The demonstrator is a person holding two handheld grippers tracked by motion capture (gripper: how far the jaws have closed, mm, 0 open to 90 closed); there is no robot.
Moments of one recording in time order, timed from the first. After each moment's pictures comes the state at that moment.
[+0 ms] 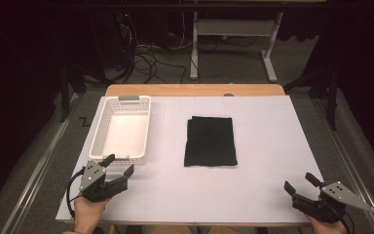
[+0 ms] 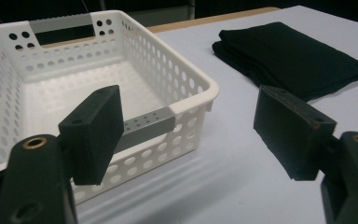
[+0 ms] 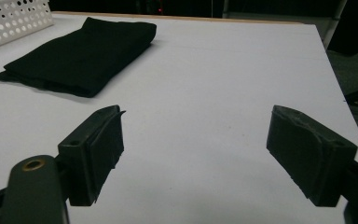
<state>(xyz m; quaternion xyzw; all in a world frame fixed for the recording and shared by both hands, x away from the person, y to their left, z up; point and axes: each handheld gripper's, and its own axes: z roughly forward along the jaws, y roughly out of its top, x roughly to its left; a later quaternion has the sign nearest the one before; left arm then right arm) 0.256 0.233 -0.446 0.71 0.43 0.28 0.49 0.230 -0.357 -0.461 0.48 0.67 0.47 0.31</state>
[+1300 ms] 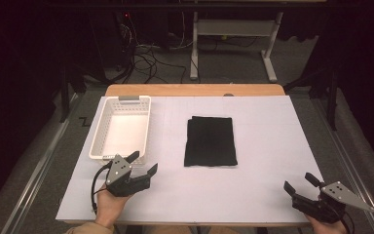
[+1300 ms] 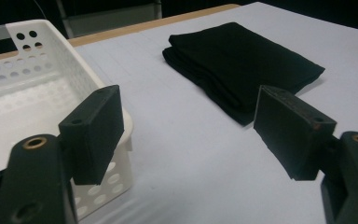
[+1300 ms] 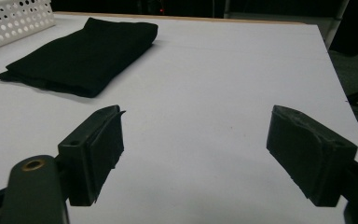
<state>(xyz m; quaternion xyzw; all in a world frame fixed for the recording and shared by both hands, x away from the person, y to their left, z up) 0.273 0.179 -0.443 0.74 0.38 0.24 0.50 0.230 -0.357 -0.461 0.47 0.68 0.47 0.31</state>
